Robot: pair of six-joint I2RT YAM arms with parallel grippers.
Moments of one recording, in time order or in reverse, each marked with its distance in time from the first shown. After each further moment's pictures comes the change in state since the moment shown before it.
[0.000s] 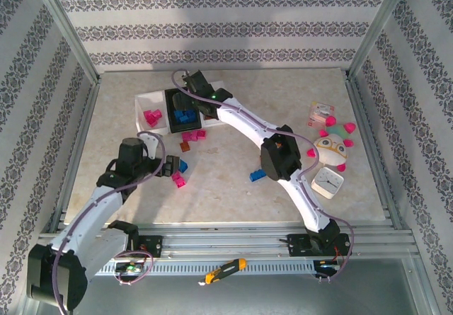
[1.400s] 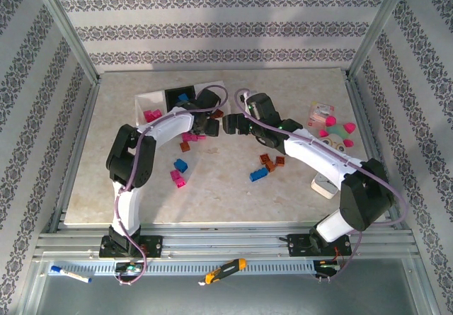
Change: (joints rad) left arm -0.289 1.125 1.036 -0.352 -0.264 -0.306; right arm -0.131 -0.880 -1.121 0.287 -0.090 0.045
